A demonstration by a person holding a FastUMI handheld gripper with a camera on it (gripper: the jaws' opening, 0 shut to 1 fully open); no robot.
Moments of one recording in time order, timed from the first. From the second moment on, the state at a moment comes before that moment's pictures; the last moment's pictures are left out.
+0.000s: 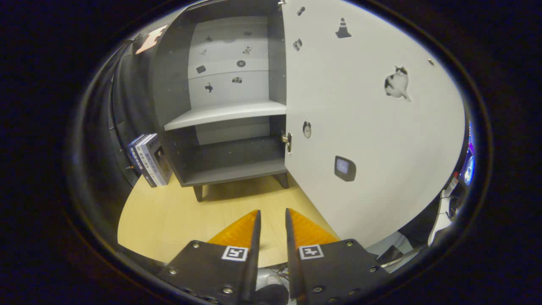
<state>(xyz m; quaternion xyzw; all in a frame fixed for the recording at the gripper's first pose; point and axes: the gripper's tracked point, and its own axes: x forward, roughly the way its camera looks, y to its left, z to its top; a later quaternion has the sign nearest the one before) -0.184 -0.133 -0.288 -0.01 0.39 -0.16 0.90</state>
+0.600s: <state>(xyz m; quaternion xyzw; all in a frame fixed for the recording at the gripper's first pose) -0.190 -0.104 -0.403 -0.03 0.50 -0.10 0.86</state>
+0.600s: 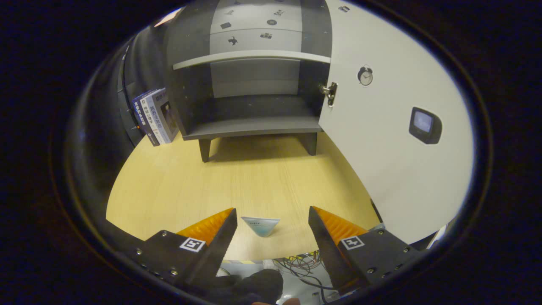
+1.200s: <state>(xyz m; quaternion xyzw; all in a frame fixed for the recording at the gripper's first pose) -0.209 -0.099 -0.472 0.00 0.55 -0.13 0.82</state>
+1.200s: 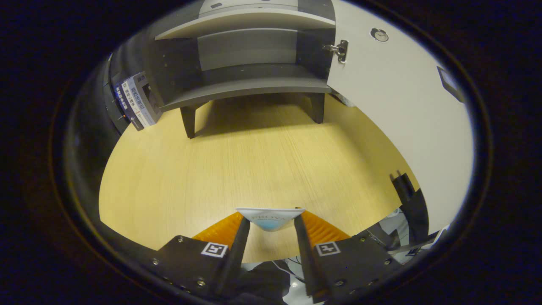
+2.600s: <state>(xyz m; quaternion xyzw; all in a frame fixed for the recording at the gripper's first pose) 0.063 -0.102 -0.227 0.00 0.43 -0.08 0.90</state>
